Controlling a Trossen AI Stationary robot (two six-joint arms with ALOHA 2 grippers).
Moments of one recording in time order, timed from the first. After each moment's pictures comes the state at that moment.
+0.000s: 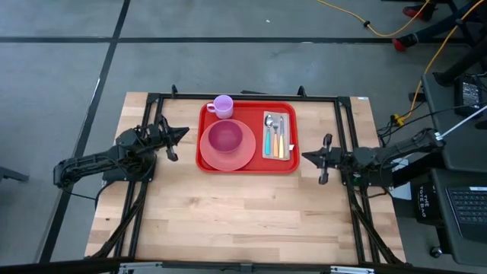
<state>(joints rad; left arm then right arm) 0.32 0.05 0.01 0.22 -0.09 0.00 0.31 0.33 0.03 0.31 0.51 -0.06</state>
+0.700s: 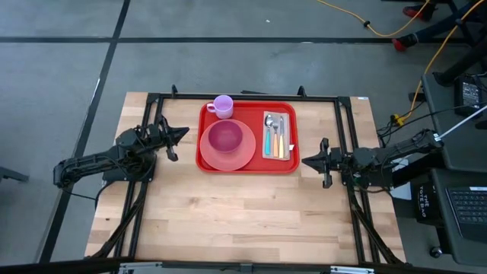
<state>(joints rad) 0.32 0.05 0.01 0.22 -0.09 0.00 0.31 0.26 0.01 0.25 0.37 0.13</state>
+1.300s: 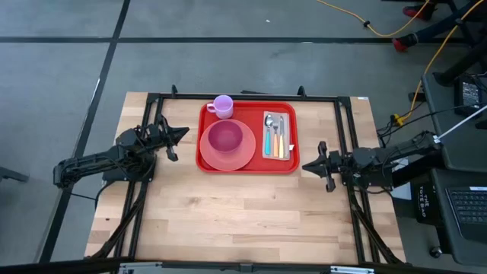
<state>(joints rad) 0.32 0.05 0.01 0.22 -0.09 0.00 0.30 0.23 0.01 0.19 0.24 0.13</state>
